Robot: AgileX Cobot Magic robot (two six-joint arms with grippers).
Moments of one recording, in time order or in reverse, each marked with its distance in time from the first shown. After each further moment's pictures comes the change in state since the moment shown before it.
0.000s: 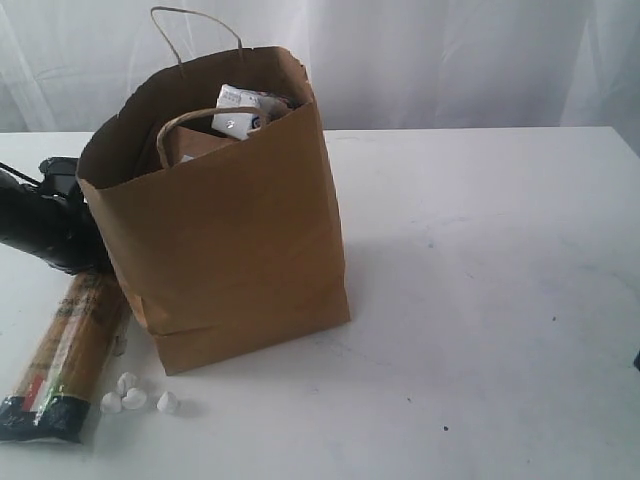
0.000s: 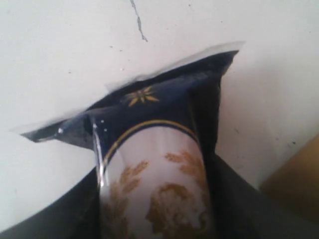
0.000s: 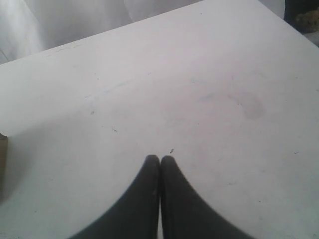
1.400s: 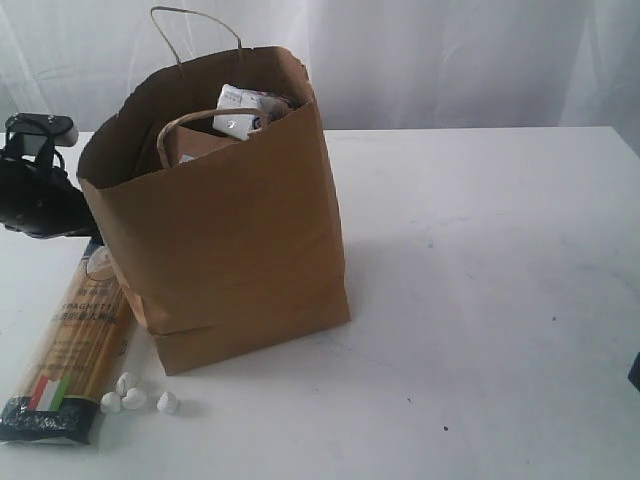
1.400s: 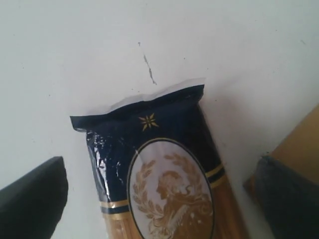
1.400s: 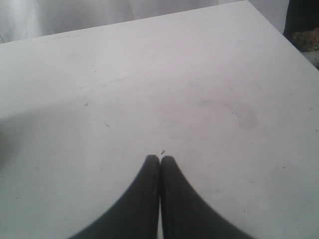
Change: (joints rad) left arm 0.029 -0.158 0.023 0.011 0.005 0.022; right arm 0.000 0.000 0.000 0.000 0.000 -0.129
